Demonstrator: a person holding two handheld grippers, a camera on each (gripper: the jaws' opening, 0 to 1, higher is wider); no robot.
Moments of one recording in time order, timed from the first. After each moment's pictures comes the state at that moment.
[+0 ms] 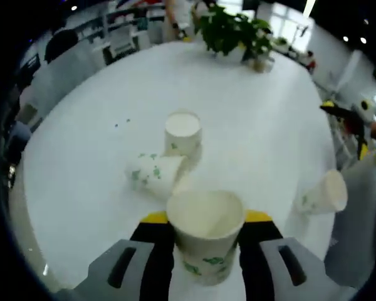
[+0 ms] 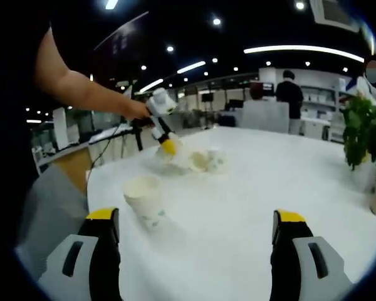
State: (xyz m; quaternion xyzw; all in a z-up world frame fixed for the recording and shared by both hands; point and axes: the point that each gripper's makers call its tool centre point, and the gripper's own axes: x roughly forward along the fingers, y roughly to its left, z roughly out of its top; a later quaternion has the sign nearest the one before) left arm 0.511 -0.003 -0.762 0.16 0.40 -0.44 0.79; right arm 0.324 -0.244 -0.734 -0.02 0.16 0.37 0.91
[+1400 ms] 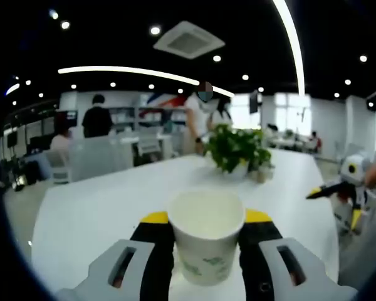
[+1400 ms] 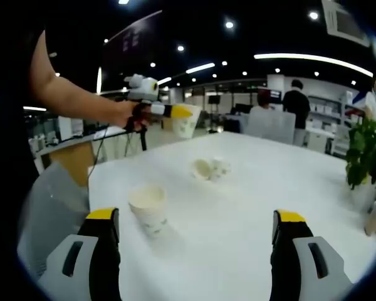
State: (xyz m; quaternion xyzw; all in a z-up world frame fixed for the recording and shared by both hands) left arm 0.500 -0.054 -0.621 0.02 0.09 -0.43 0.90; right arm 0.329 -0.234 -0.707 -0.05 0.15 0.39 0.91
